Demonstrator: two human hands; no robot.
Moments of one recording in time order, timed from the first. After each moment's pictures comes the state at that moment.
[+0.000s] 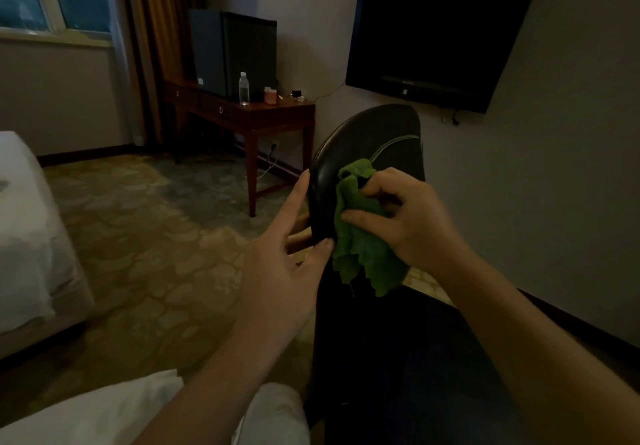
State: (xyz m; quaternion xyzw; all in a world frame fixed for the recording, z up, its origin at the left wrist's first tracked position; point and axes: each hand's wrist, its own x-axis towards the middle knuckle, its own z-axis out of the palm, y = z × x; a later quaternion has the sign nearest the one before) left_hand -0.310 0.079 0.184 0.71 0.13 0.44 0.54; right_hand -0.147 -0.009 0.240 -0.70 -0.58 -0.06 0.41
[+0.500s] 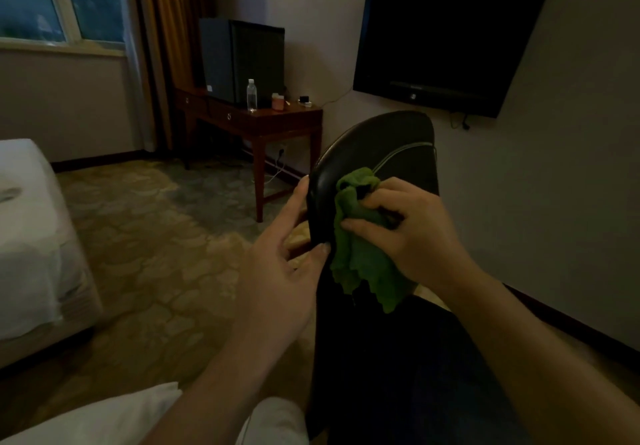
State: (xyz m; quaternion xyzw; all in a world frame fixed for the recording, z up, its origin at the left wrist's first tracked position) left_hand -0.302 0.087 0.193 0.71 0.13 0.45 0.53; right_hand -0.140 -0.003 0.240 -0.69 -0.59 -0.08 0.41
